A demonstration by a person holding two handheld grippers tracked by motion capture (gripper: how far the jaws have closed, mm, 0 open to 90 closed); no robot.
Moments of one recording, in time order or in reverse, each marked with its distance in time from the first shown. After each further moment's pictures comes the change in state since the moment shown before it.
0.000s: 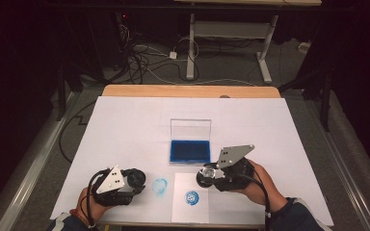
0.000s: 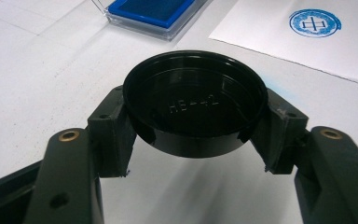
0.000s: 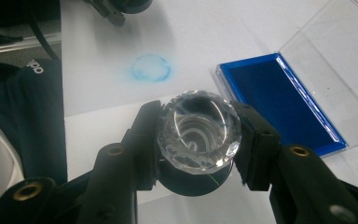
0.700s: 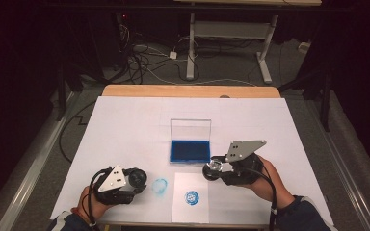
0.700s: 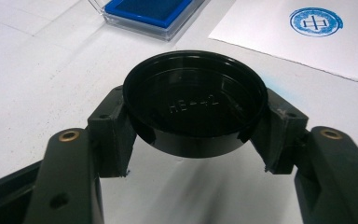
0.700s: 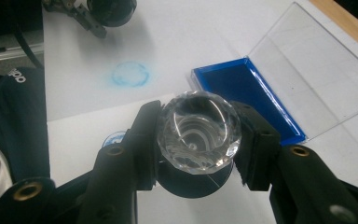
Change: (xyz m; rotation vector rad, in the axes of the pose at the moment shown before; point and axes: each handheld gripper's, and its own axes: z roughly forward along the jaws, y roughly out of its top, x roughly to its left) left arm 0.002 0.001 0.004 0.010 -0.011 0.010; right arm -0.011 -0.002 -0.018 -0.039 -0.061 0.017
